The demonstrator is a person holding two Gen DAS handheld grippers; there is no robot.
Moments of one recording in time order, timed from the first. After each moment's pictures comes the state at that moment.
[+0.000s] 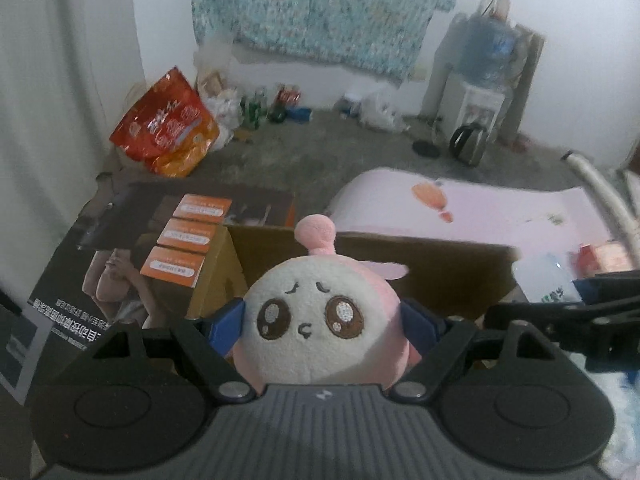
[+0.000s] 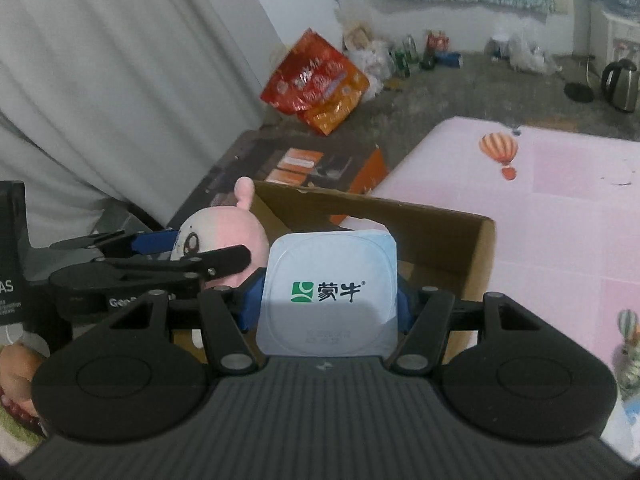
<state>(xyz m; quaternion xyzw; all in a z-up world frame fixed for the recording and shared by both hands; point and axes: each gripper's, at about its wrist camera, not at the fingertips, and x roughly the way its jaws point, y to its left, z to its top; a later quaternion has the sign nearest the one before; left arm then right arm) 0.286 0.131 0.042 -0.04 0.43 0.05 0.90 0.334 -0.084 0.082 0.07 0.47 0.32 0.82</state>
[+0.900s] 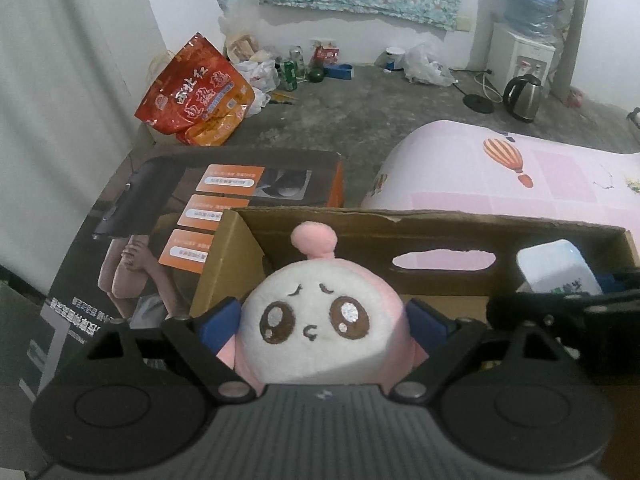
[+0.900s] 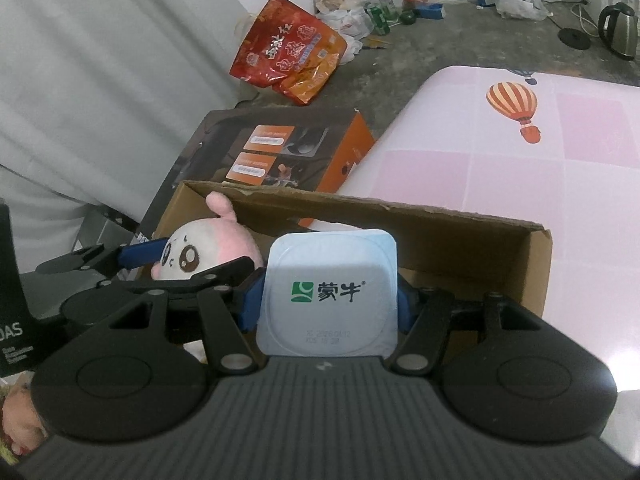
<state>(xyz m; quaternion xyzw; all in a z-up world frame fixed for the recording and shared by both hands) 0.341 0.142 -0.014 0.00 0.49 0.10 0.87 0.402 -0.055 0.003 0.09 0.53 0.30 0.79</state>
